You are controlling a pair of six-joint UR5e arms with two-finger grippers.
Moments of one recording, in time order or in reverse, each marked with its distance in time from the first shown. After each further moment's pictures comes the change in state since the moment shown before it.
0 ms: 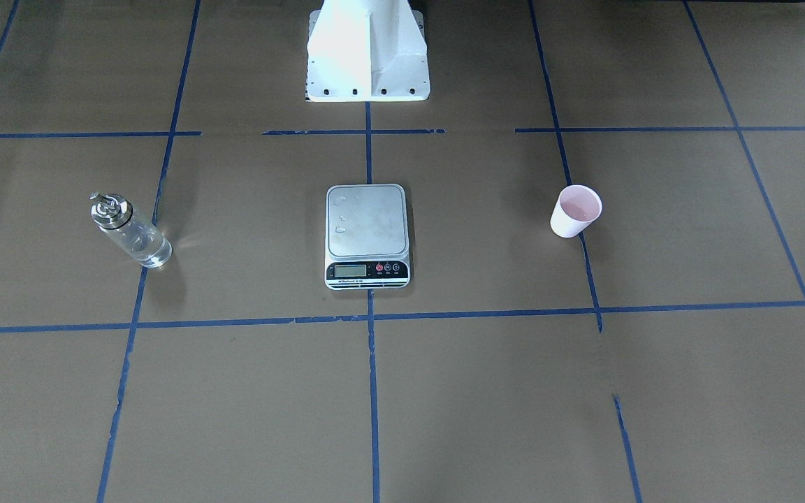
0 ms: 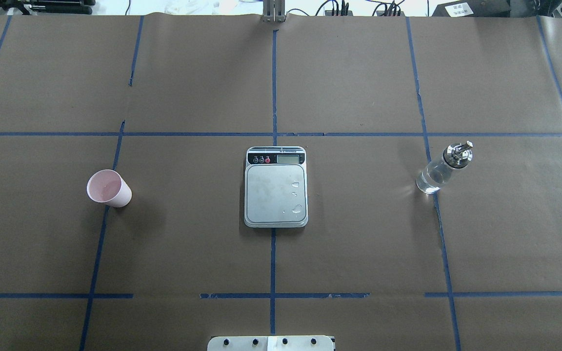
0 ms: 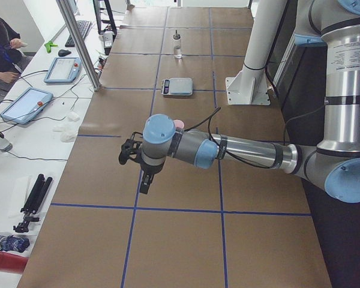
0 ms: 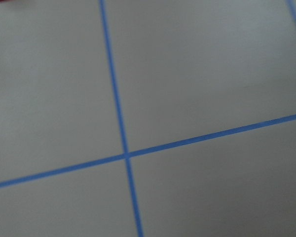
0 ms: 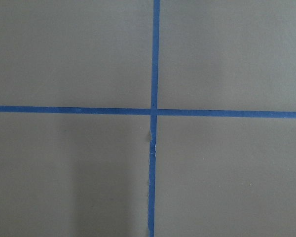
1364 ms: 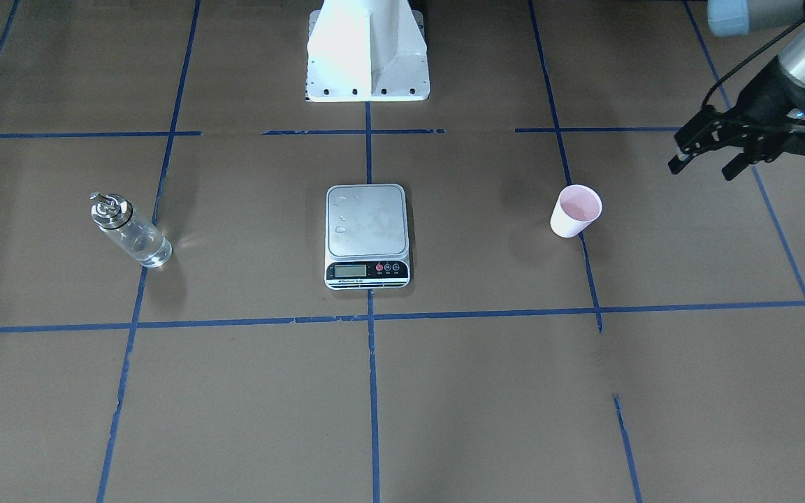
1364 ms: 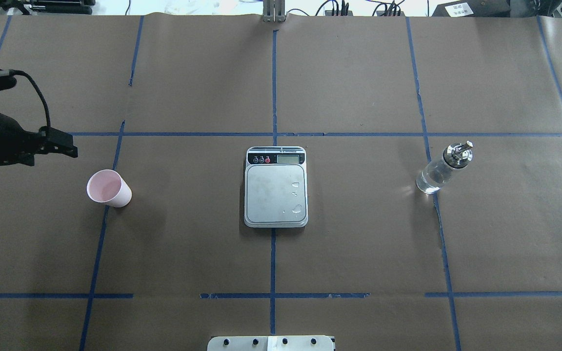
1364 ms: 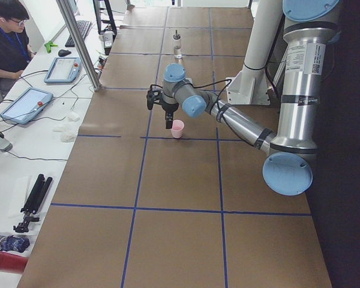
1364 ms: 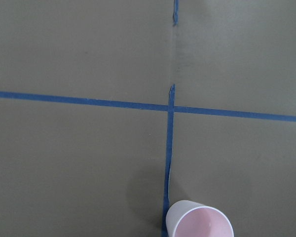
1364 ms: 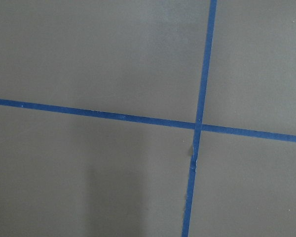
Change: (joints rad) left arm 0.631 -0.103 -0.130 -0.101 0.286 -1.049; right arm -0.081 0.036 0.022 -0.001 0.012 0.013
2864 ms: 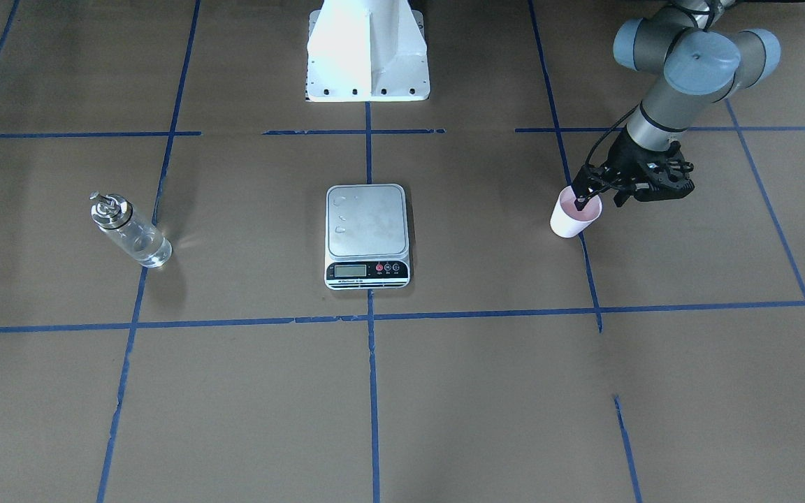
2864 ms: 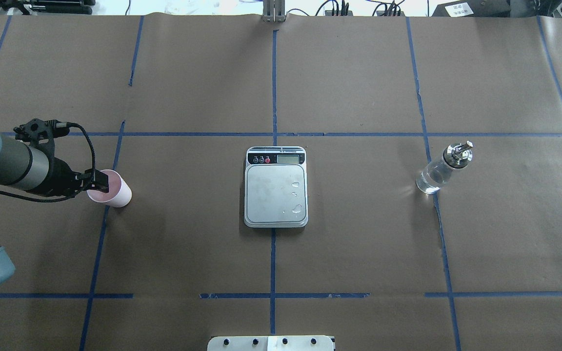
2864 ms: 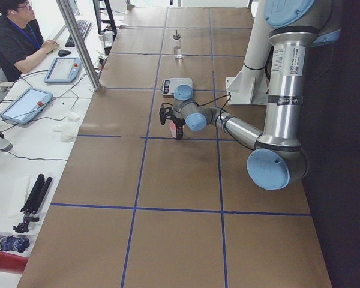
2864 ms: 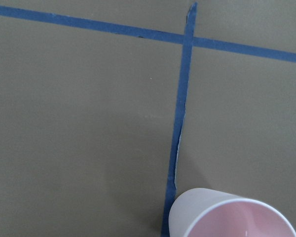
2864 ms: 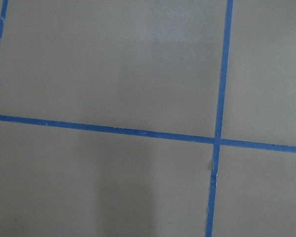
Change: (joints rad) left arm 0.163 -0.011 0.173 -0.155 0.087 -0.062; right arm -0.013 0.003 0.049 0.031 0.001 0.083
